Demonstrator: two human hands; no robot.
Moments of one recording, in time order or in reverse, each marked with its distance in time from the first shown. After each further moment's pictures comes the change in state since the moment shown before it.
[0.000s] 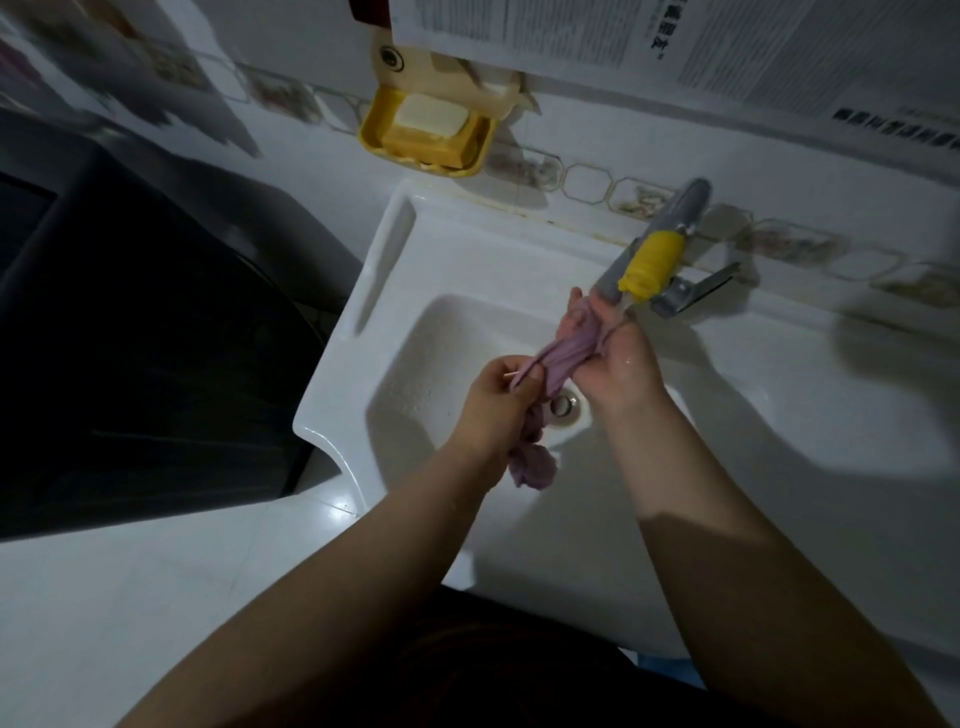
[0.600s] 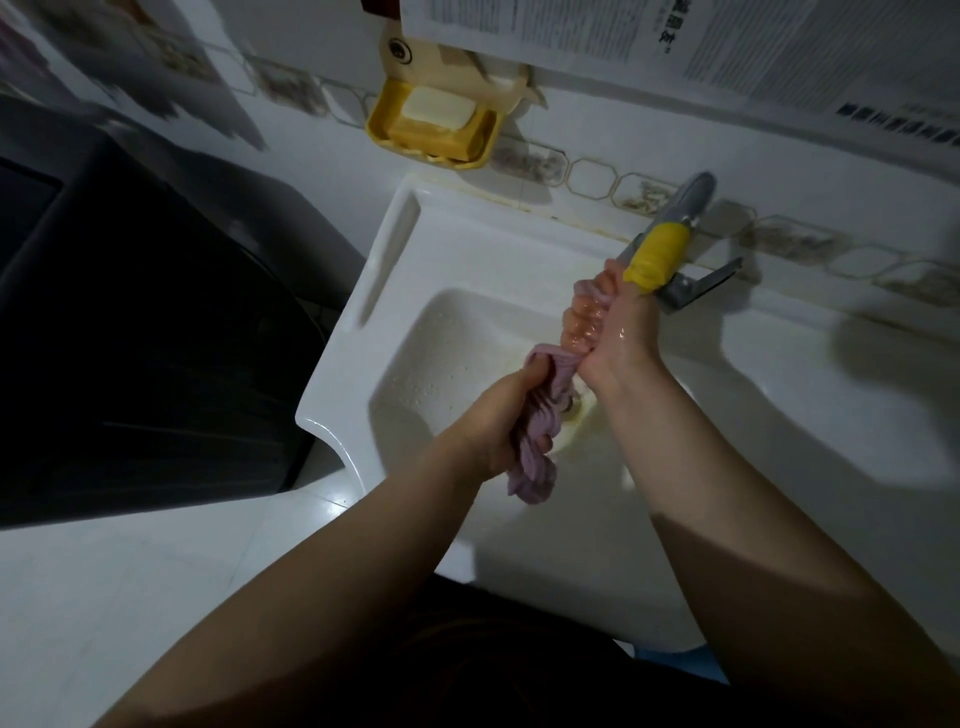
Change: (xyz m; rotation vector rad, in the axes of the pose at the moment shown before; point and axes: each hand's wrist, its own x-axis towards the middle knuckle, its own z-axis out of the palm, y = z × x) left_hand -0.002 0.007 -0.002 -0.165 -0.202 -0.370; right_hand -0.023 -0.006 0.031 -0.331 0.058 -0.073
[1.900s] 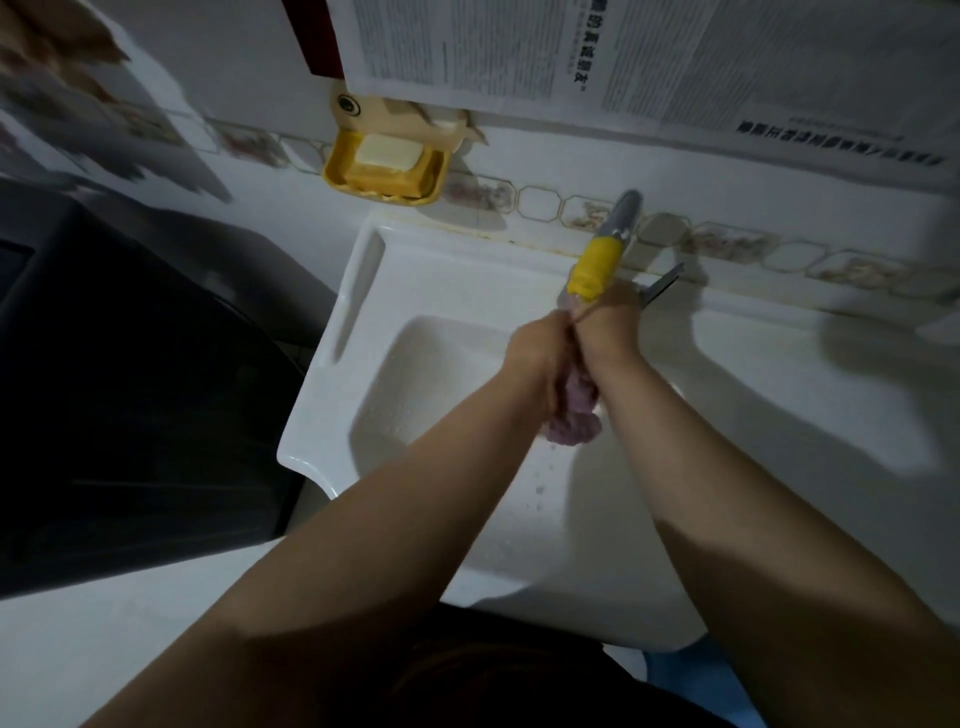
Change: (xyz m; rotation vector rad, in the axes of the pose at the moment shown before) left_hand 0.041 0.034 0.069 0.179 0.233 0.136; right_hand 0.007 -0.026 -0.015 -1.144 0.356 -0.453
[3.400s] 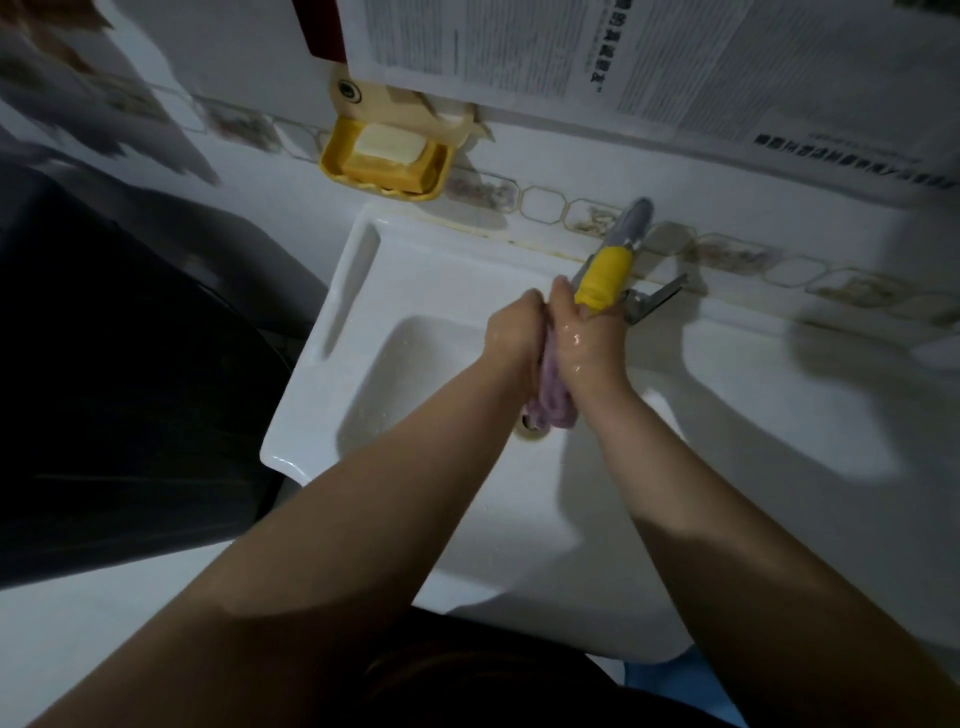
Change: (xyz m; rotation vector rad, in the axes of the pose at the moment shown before) left_hand 0.026 0.016 -0.010 -0.062 0.056 0.065; right_hand -0.022 -0.004 0.012 0.280 0.062 -0.011
